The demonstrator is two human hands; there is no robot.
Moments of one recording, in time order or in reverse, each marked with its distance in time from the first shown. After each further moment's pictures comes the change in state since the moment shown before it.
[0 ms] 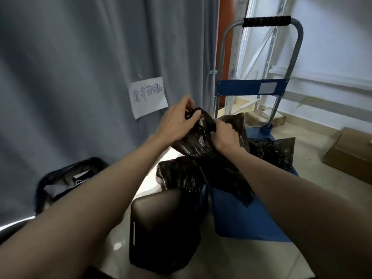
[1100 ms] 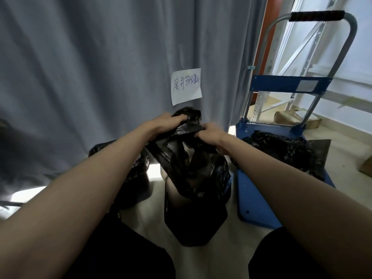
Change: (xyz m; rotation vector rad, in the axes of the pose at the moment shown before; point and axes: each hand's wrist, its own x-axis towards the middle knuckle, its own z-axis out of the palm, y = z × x) left_hand -0.086 -0.048 -0.107 -0.115 -0.306 -0.775; right_hand -0.070 -0.114 0.027 0.495 -0.557 -0.001
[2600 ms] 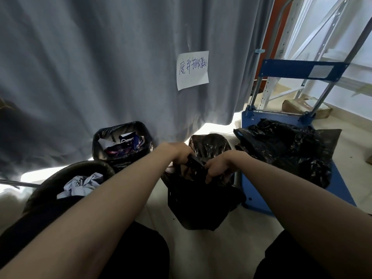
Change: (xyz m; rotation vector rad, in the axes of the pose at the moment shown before) left_hand 0.007 -0.073 0.085 0.980 -0.445 0.311; right_hand -0.027 0.072 0.038 -0.582 -0.765 0.299
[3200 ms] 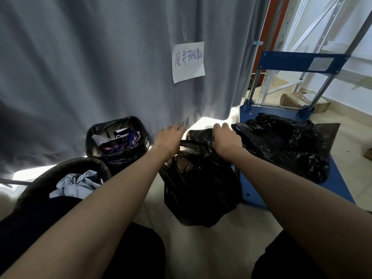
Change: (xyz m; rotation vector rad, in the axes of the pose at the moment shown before) left_hand 0.000 -0.007 0.014 0.056 0.515 -0.255; right_hand 0.015 0.017 -0.019 -0.170 1.041 -0.002
